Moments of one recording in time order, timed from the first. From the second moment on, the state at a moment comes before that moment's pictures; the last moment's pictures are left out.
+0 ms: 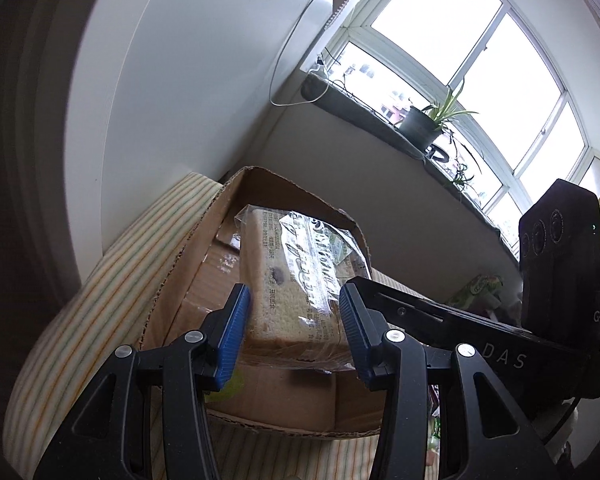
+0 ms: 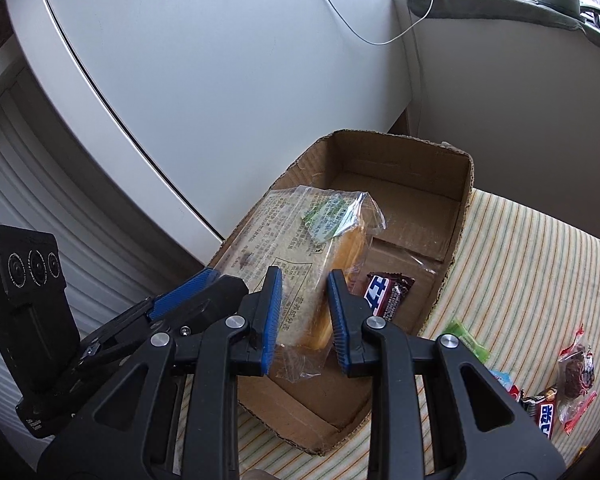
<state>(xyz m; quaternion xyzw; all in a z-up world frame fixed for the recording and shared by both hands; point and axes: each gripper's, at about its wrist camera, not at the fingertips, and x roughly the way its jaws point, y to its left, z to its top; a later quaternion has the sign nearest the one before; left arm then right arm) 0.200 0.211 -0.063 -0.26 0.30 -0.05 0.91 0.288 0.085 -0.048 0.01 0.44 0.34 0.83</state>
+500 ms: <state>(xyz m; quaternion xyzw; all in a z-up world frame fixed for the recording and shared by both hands) 0.198 0.211 -0.061 -0.25 0.30 -0.03 0.92 0.284 0.071 -0.048 0.01 0.44 0.32 0.84</state>
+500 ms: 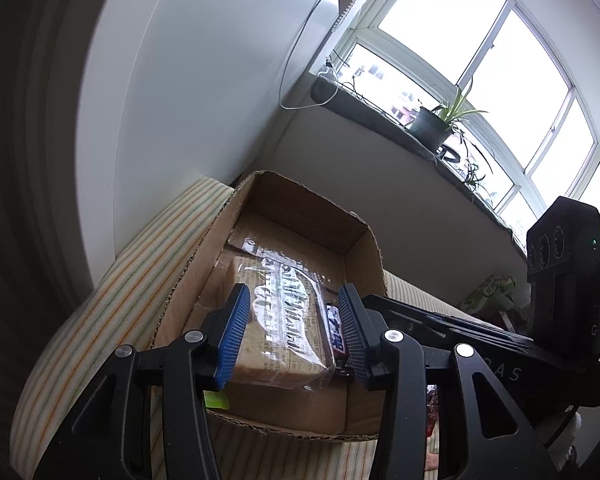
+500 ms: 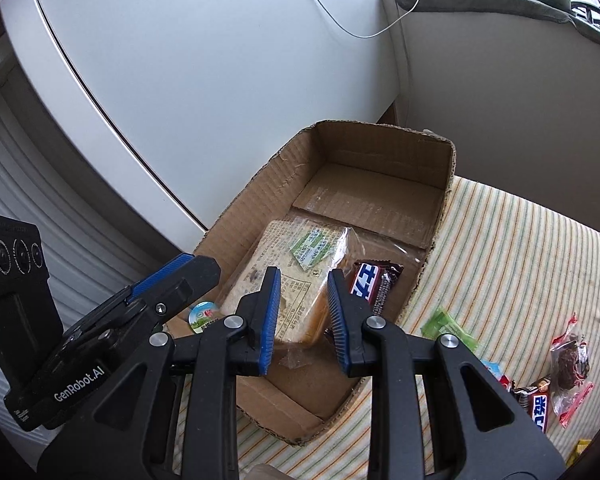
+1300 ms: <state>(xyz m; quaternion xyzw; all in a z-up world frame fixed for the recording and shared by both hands) 0.176 0.111 -0.044 -0.18 0.30 -0.16 0.92 0.215 -0.087 -0.017 0.01 0.38 0.21 0.90</state>
